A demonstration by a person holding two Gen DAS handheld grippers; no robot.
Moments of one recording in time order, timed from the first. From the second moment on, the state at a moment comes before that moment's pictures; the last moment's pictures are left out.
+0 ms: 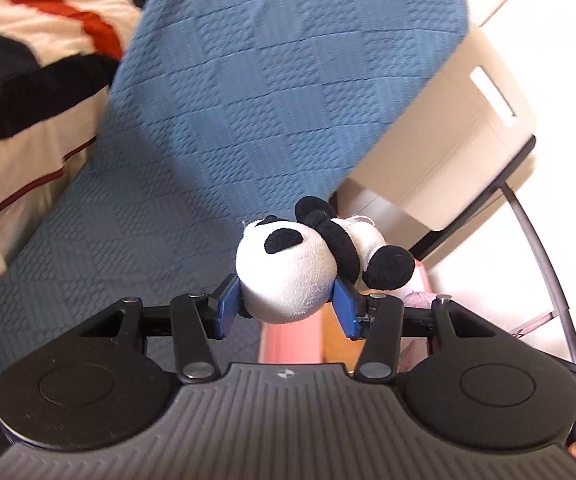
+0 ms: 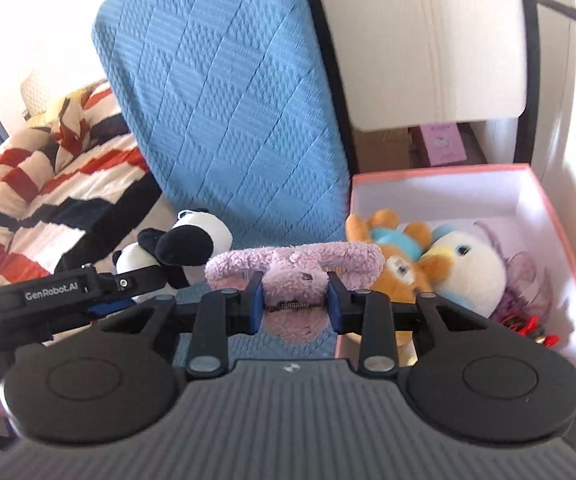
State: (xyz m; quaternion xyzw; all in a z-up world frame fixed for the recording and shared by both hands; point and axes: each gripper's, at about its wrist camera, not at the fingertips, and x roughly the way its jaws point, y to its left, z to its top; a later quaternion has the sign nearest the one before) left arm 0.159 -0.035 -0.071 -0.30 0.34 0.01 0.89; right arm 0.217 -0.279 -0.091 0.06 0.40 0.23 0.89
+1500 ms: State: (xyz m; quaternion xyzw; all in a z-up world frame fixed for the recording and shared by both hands) left arm 0.299 -0.266 -0.149 -0.20 0.46 -0.10 0.86; right arm 0.304 -0.483 -0.197 0.14 0.46 0.06 0.87
